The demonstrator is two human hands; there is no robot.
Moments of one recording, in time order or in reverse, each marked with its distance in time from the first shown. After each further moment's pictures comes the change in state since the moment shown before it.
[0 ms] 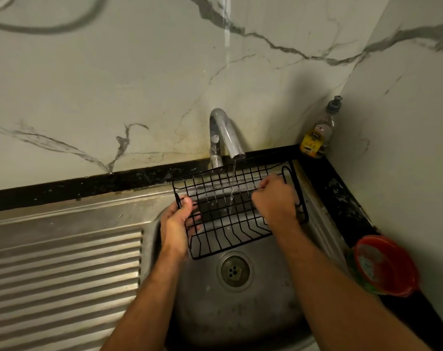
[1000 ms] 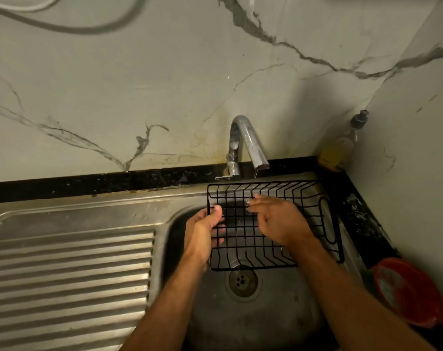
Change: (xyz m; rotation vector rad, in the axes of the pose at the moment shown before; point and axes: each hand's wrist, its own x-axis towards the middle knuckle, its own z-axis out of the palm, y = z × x) left_hand -0.002 -0.004 0.011 0.091 -0.097 -0.089; right_hand -0.005 0.010 0.011 -0.318 -0.138 -0.796
